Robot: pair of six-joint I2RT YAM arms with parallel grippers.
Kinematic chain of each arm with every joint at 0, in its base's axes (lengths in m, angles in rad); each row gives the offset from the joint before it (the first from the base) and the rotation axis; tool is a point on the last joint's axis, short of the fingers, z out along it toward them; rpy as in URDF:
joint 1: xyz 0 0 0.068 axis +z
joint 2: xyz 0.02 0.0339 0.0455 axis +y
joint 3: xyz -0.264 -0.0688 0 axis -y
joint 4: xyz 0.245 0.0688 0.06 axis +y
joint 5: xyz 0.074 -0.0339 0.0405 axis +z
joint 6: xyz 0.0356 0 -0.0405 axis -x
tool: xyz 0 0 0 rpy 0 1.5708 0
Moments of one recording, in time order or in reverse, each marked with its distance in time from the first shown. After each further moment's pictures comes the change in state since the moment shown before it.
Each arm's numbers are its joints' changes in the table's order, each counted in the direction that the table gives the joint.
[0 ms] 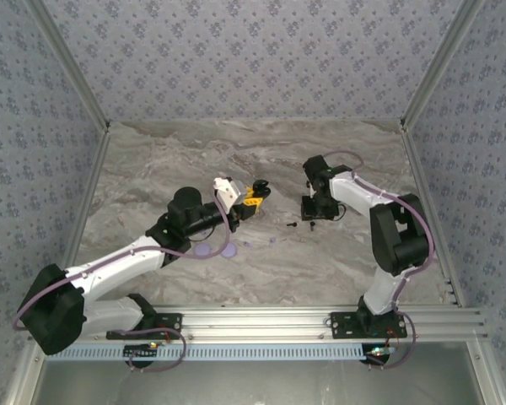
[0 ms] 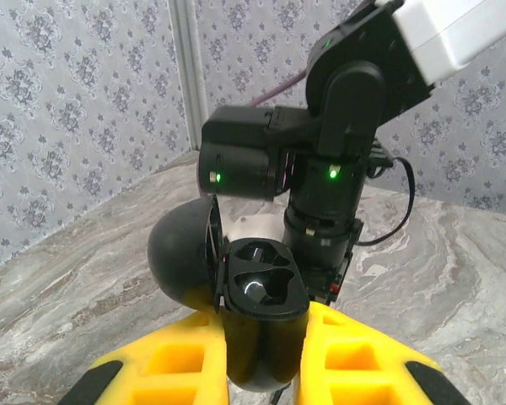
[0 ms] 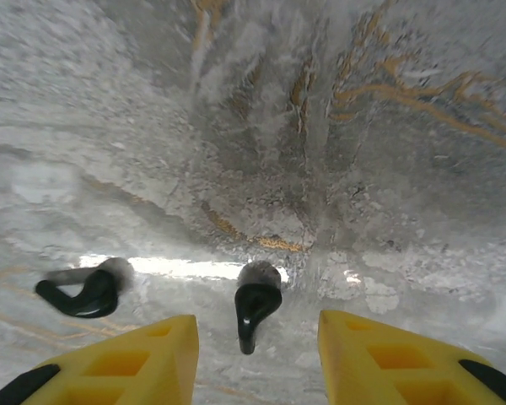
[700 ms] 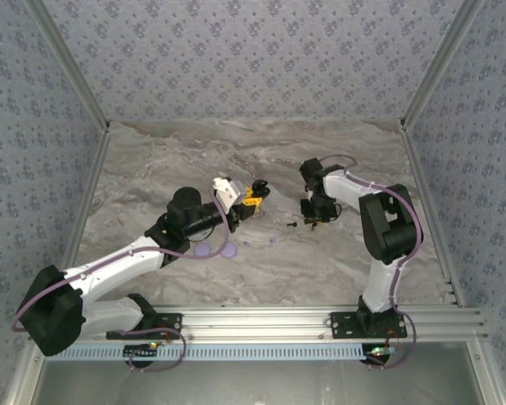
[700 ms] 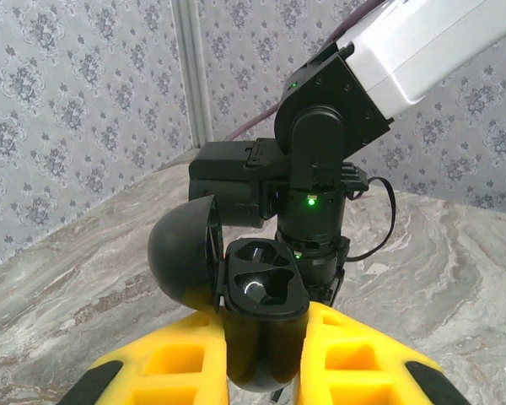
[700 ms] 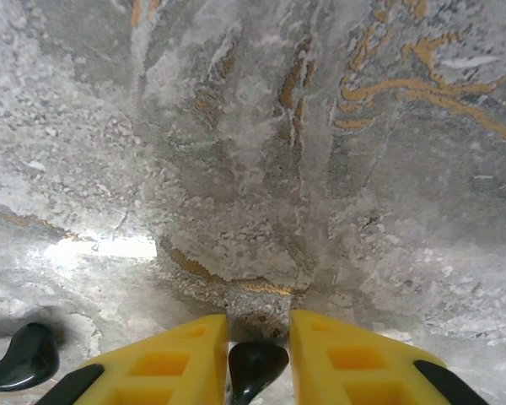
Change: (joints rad) left arm 0.000 -0.007 0.000 0.017 0.005 -0.004; right arm 0.002 0.098 0.036 0.017 -0.017 0.004
